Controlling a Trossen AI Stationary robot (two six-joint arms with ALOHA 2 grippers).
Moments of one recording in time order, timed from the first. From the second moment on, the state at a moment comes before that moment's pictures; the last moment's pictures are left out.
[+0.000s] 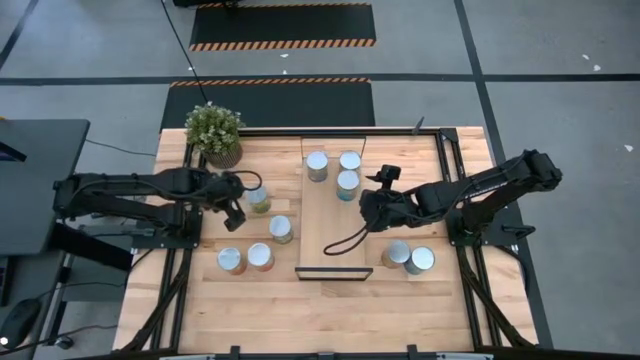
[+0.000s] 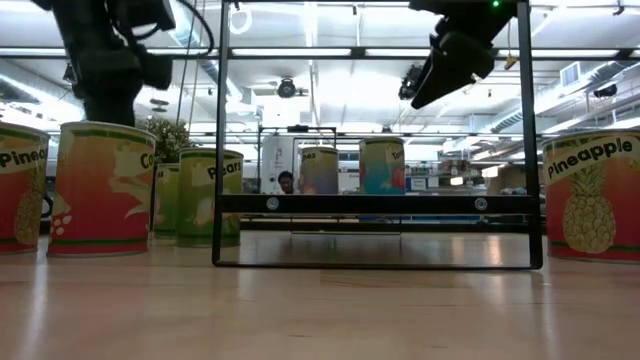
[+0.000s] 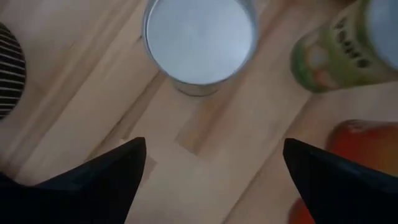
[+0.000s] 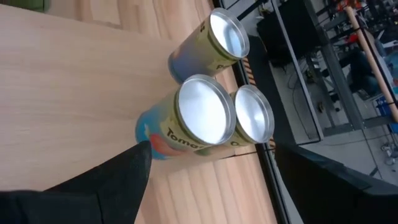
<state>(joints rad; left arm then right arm) 0.13 0.96 0.72 -0.96 -0.16 -0.45 0.23 1.39 1.07 -0.70 0.82 0.06</state>
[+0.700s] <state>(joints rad) 0.32 1.27 0.71 -0.76 -0.07 -0.15 0.23 1.39 1.07 -0.59 0.78 -0.02</state>
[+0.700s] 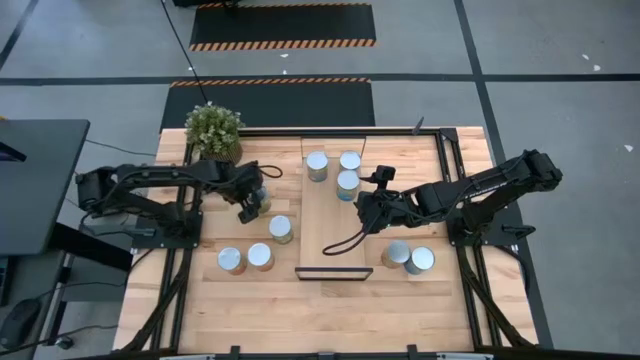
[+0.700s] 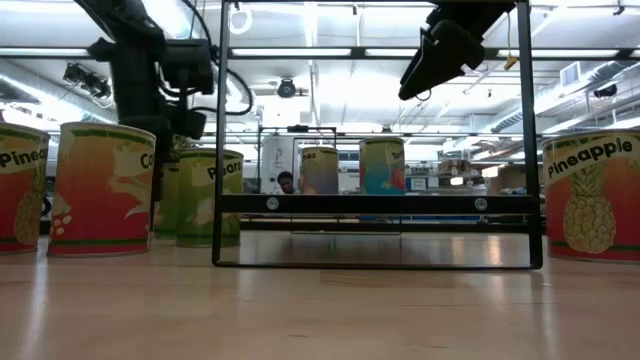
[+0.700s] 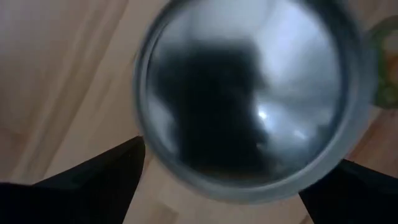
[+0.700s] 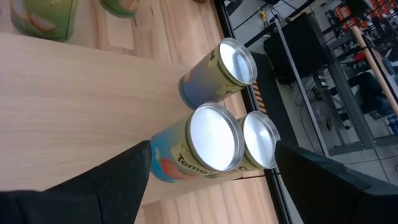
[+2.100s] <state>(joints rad) 0.24 1.56 1.28 -0.85 -0.08 0.00 0.22 1.29 0.99 -0.67 0.76 0.07</state>
